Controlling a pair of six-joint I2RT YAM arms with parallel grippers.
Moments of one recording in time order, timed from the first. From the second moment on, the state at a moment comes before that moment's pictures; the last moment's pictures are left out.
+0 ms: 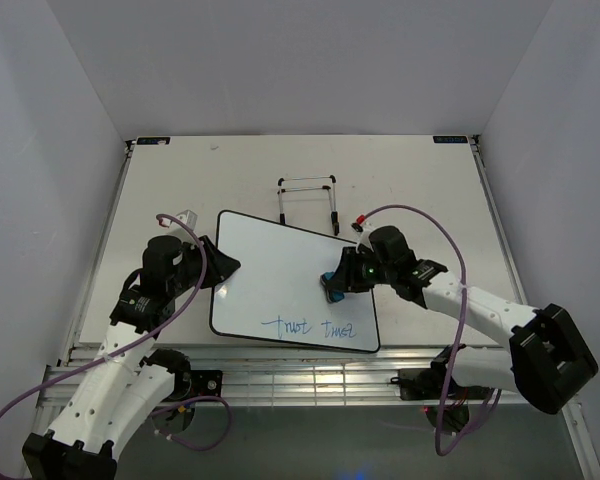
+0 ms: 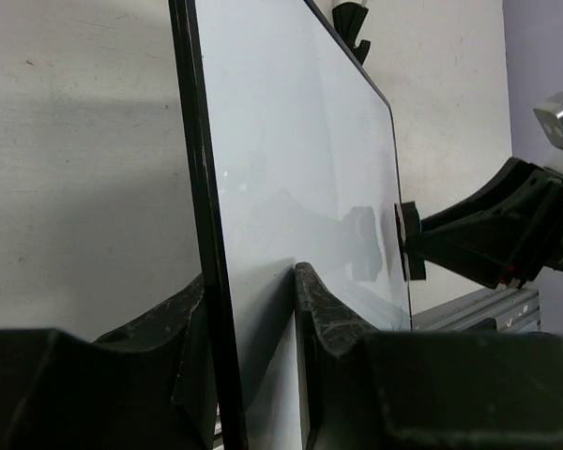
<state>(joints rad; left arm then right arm) -0.30 0.69 0.64 -0.47 0.20 -0.60 0.67 1.19 0.60 -0.11 -0.36 0.59</state>
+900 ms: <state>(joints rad) -0.30 0.68 0.64 -0.48 0.18 -0.60 1.03 1.07 0.56 -0.12 -0.13 0.63</state>
